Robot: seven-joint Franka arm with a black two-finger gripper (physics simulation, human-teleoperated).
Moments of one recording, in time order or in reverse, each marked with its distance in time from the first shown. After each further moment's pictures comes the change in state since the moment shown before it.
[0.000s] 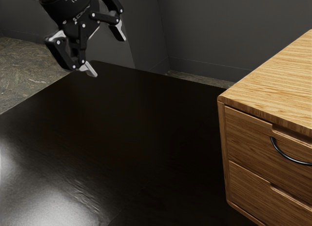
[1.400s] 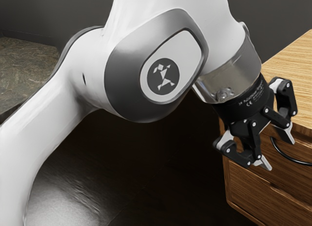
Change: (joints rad) arm 0.422 -0.351 -0.528 -0.175 -0.654 0.245 0.148
